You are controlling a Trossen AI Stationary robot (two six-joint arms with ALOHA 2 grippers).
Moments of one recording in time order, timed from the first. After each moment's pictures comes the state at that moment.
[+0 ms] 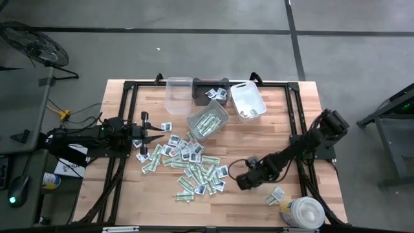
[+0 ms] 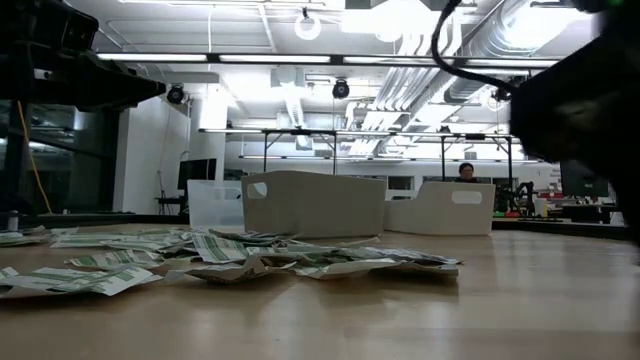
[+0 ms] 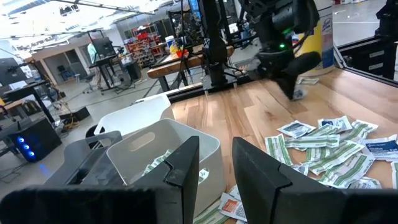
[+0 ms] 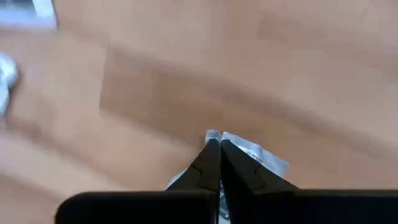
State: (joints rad) left arm 0.04 0.02 0.01 0.00 0.01 0.29; right arm 0.52 1.69 0.90 -0.57 -0.01 1.74
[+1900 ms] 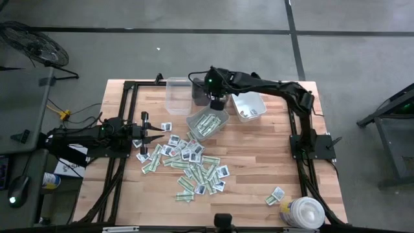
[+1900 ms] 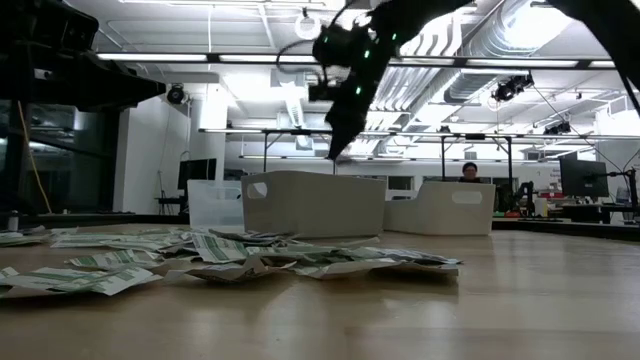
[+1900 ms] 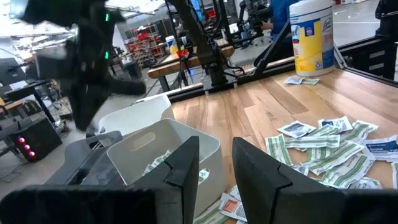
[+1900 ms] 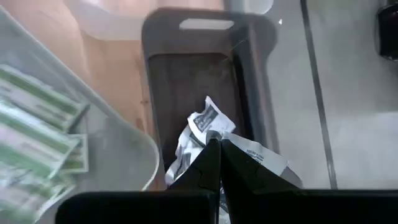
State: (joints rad) left arm 0.04 0.02 0.01 0.00 0.01 0.29; right arm -0.42 2.02 1.73 -0.70 0.23 -0.39
